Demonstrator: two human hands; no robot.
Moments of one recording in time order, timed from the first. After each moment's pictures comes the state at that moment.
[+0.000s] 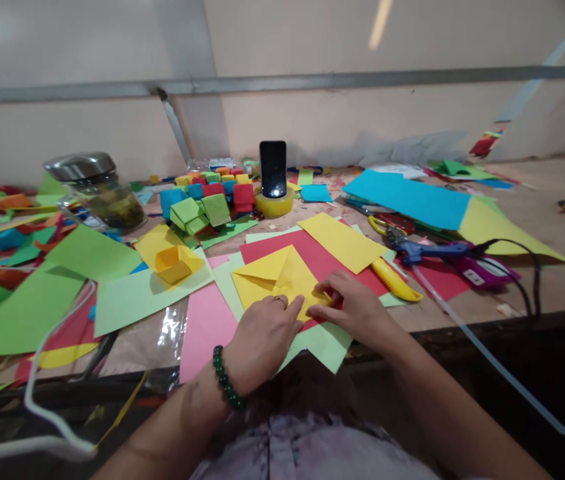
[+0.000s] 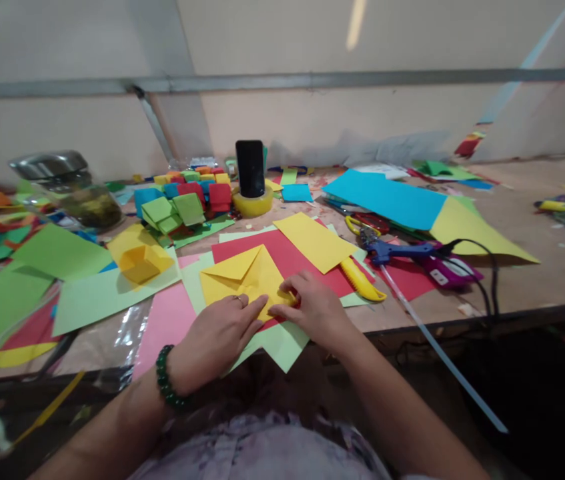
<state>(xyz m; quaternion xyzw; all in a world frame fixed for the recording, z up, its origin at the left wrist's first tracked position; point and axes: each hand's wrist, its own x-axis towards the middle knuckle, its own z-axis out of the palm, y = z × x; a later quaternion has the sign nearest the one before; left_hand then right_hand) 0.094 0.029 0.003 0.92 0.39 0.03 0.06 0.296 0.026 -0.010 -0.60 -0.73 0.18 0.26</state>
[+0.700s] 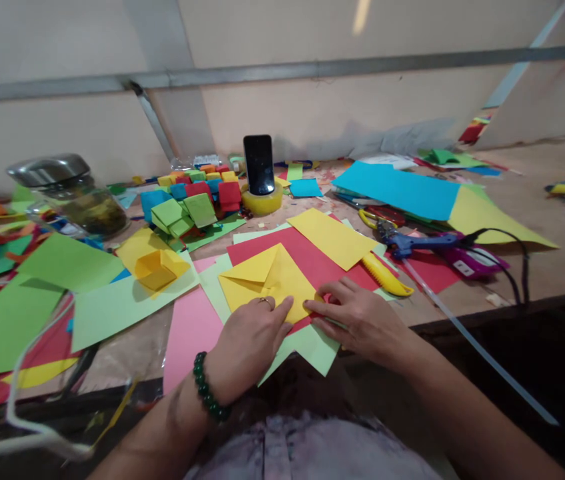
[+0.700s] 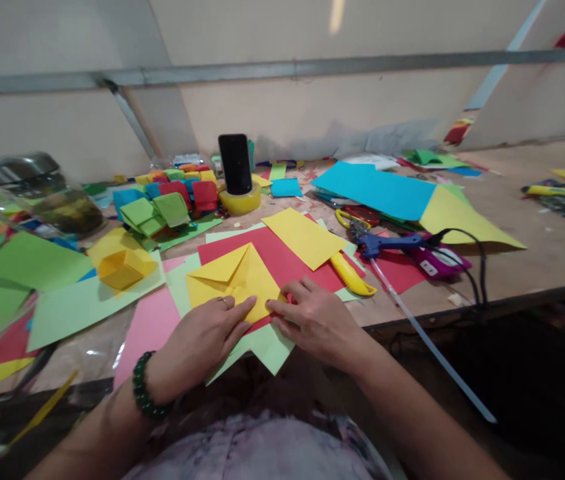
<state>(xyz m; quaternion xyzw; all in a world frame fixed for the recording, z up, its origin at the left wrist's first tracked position) 0.093 0.029 0.007 0.91 0.40 0.03 0.08 0.315 0.007 -0.003 -0.45 -0.87 -0.03 0.18</state>
